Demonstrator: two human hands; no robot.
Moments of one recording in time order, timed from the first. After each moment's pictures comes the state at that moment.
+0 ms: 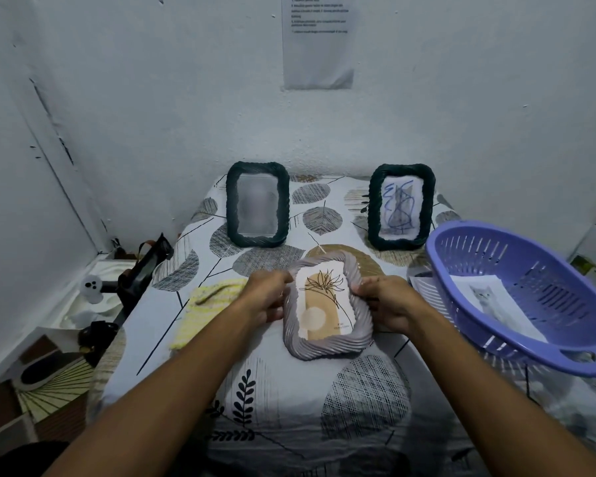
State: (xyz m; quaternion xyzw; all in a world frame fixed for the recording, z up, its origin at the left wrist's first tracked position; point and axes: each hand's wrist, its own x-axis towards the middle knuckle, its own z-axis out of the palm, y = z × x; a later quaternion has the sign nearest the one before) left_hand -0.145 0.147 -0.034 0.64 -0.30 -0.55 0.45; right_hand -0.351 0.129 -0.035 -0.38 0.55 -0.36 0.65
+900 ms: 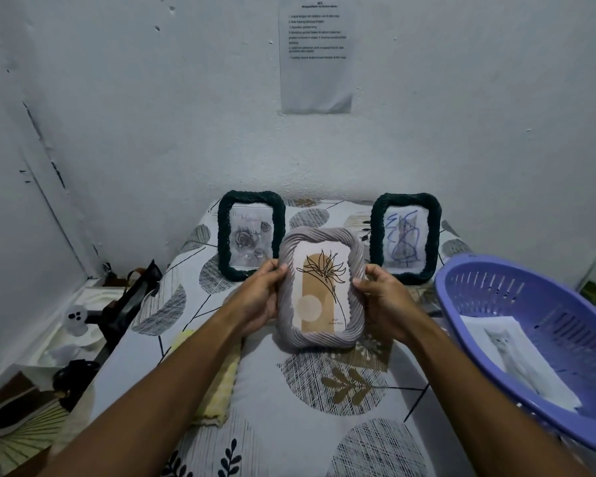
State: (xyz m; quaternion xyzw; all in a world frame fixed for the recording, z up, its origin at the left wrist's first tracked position) left_hand -0.126 0.081 -0.026 0.37 -0.37 -0.66 0.53; right_hand -0.345 0.065 -0.023 -0.45 0.41 -0.45 0.65
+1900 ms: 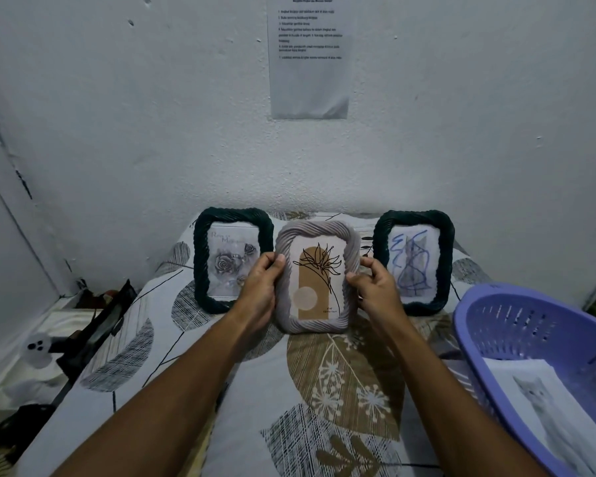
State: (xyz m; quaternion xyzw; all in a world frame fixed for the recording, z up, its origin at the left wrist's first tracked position) left_hand -0.143 -0.014 -0.034 0.40 -0.38 -0.56 0.62; right_hand -0.324 -0.012 -0.026 -0.50 0.48 -0.54 0.48
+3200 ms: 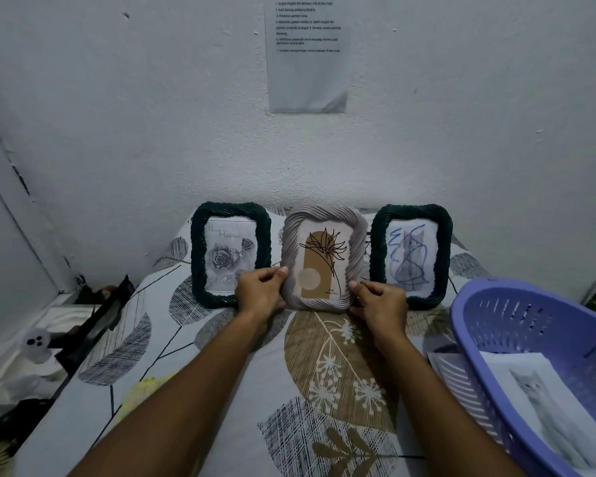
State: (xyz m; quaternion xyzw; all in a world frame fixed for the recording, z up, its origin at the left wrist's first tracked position) left_hand -0.147 -0.015 -0.053 0.58 -0.35 -0.43 0.59; right_hand -0.331 -0.017 -0.064 -0.43 0.58 -0.56 0.40
